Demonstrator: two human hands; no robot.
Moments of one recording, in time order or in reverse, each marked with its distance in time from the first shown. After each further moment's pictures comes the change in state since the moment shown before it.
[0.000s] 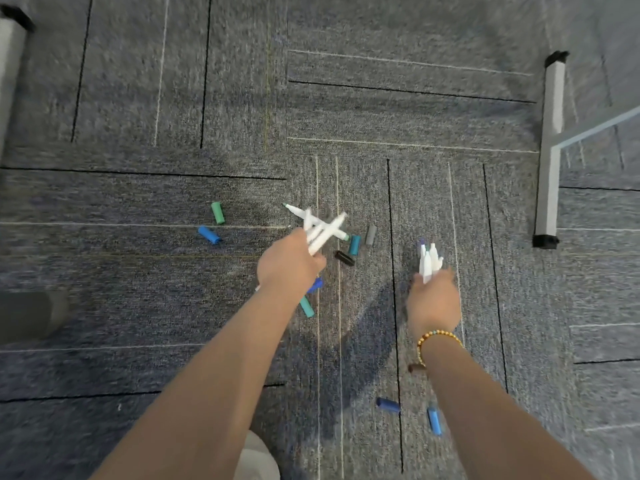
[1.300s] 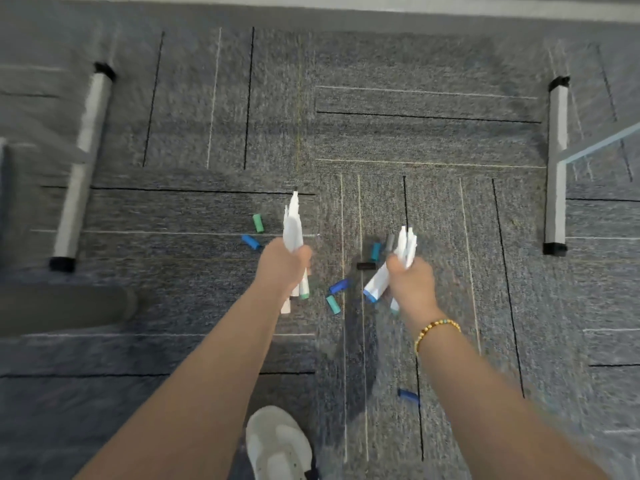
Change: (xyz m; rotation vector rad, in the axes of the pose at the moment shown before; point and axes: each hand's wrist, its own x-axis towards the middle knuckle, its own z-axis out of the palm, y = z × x) left_hand -0.046 -0.028 -0.063 -0.569 -0.010 -0.244; right_hand -0.060 -0.058 -0.027 0.547 -0.322 -0.094
